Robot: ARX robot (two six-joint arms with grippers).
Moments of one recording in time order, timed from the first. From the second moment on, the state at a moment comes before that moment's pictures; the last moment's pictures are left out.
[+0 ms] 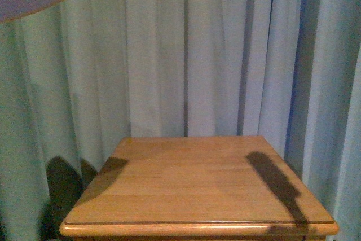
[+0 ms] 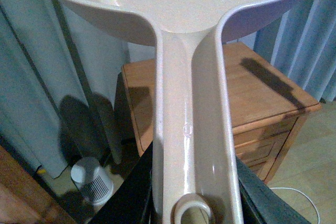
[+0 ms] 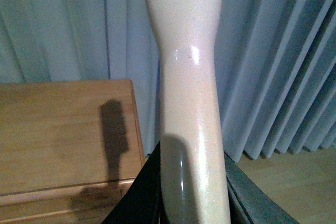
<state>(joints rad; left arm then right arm) 0.09 0.58 0.70 -0.28 0.46 0.17 0.44 0.63 0.54 0.06 0.75 -0.02</state>
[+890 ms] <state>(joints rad) 0.09 0.58 0.70 -0.28 0.45 0.16 0.44 0.63 0.54 0.06 0.75 -0.03</state>
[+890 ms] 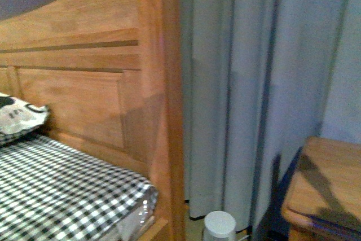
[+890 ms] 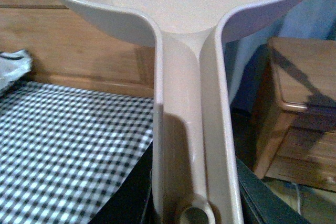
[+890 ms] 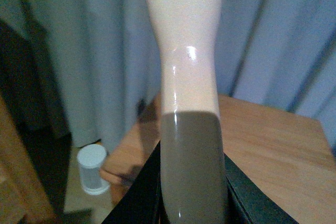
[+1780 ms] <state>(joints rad) 0.09 0.58 0.70 -0.28 0.45 0.16 0.44 0.63 0.53 0.06 0.75 -0.03</state>
